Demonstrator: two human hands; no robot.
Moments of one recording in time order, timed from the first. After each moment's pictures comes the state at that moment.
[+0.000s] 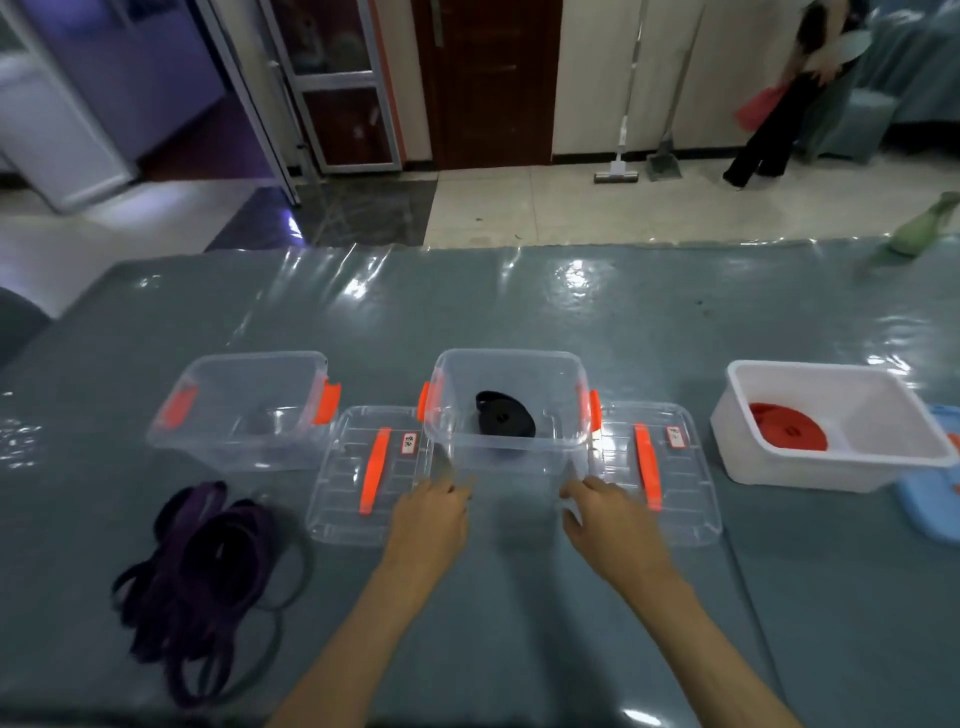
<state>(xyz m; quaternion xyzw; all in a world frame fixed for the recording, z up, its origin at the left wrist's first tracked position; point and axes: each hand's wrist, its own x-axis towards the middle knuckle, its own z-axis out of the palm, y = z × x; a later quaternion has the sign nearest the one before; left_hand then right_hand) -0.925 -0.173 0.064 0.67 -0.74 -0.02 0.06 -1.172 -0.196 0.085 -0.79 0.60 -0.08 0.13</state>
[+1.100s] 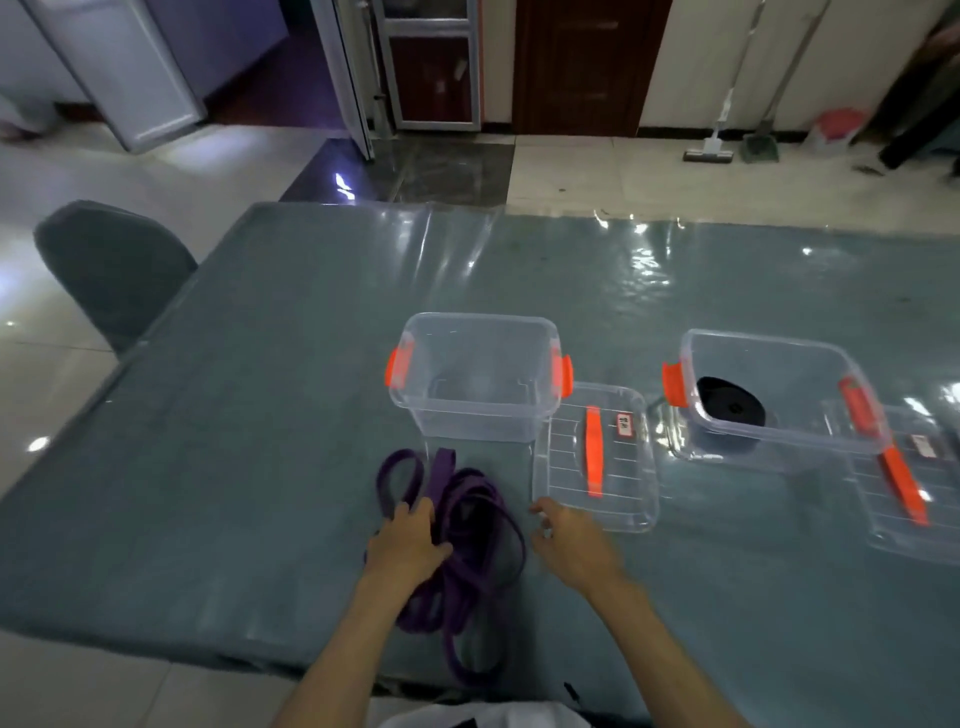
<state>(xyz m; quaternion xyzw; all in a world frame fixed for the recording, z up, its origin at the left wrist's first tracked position) -0.515 -0.073 0.000 0.79 -0.54 -0.30 -0.01 -0.751 -0.130 0.009 -0.72 0.60 0.00 0.36</state>
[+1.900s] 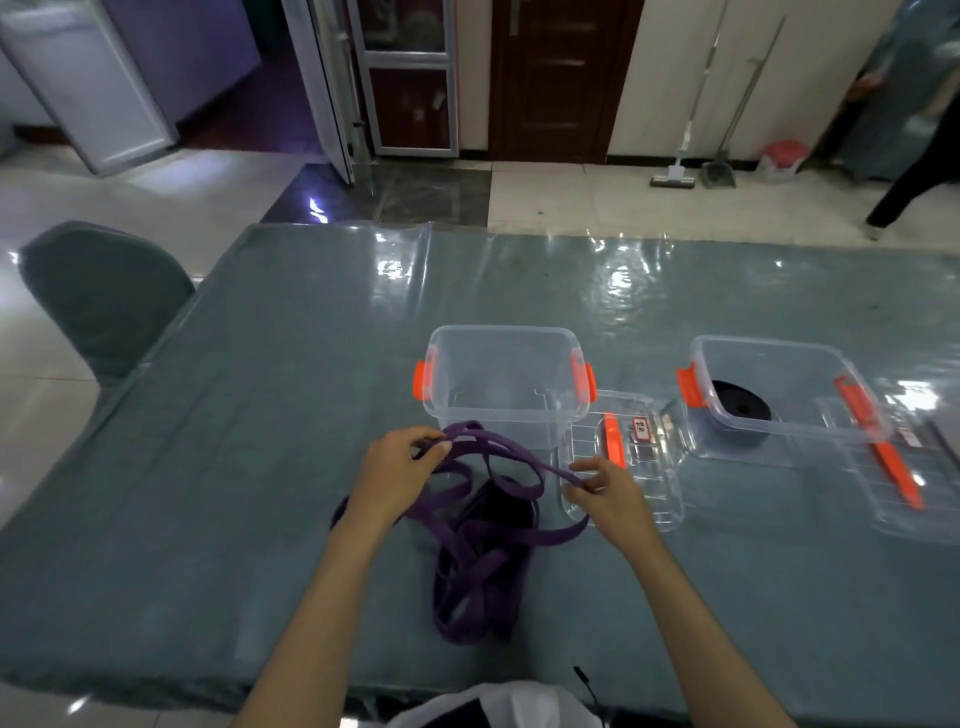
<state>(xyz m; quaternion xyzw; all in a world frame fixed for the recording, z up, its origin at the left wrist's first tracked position) -0.430 -0.107 0.093 0.72 -0.53 -0.32 0.33 -0.718 -0.139 0.047 -0.55 0.65 -0.26 0.45</state>
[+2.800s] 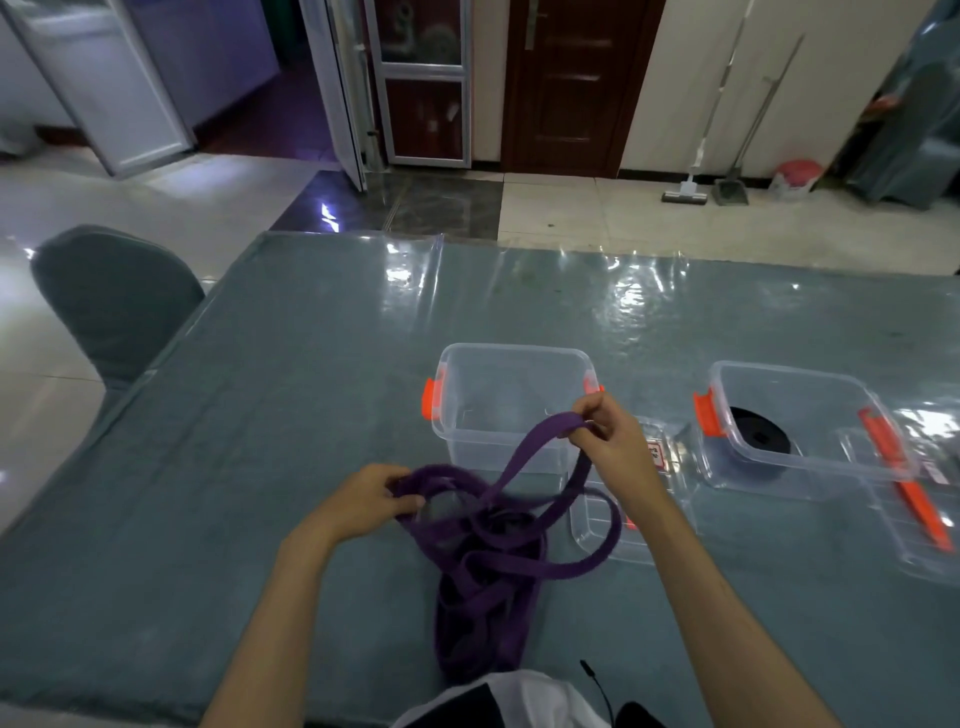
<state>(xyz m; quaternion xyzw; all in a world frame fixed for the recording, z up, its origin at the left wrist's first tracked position) -0.366 -0.120 0.071 0.68 -0.58 -0.42 0.18 -0.684 -0.201 0.114 -0.60 0.50 -0.41 0.48</state>
